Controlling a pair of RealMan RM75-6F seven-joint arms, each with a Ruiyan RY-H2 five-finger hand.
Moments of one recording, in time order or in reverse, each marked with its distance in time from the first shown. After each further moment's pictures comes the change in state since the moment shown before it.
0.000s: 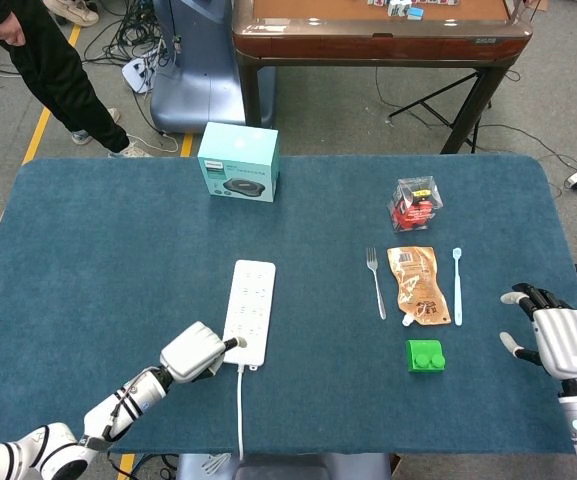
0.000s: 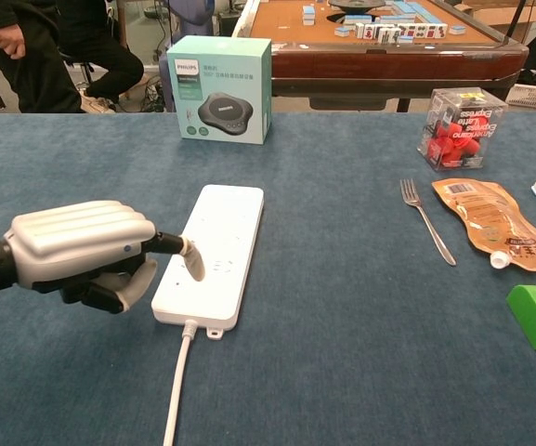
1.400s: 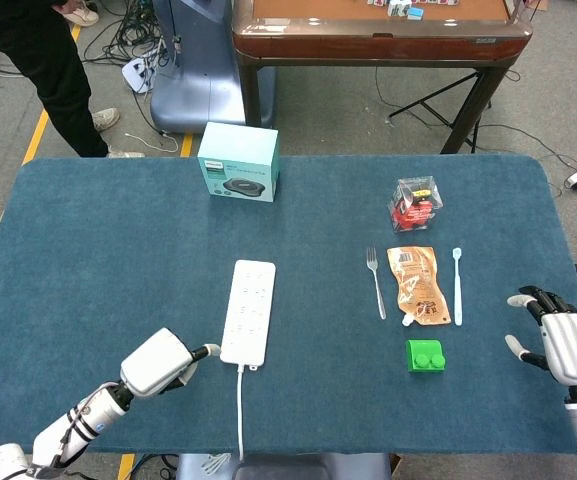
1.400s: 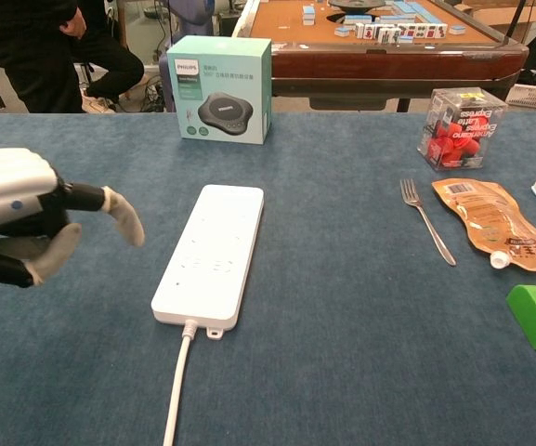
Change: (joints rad) left arm 0.128 0.169 0.010 -0.077 0.269 0.171 -0.125; right arm -0.027 0.003 -0.003 0.002 -0.017 0.040 0.022
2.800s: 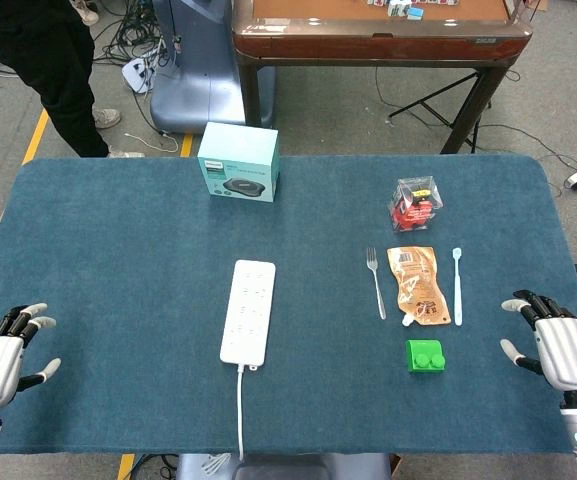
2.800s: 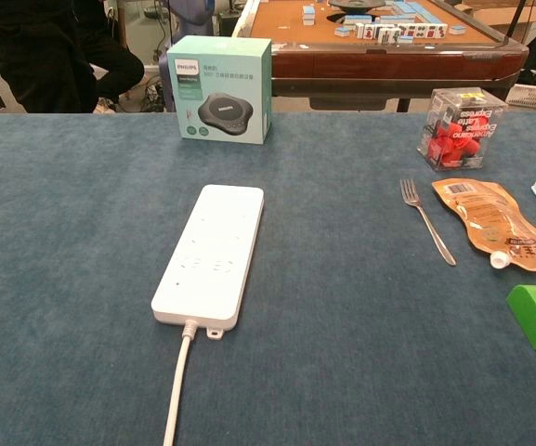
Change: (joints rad) left arm 0.407 0.120 -0.054 0.066 -0.376 0.376 0.051; right arm -0.012 -0.005 -0.012 -0.018 -0.028 0.024 -0.030
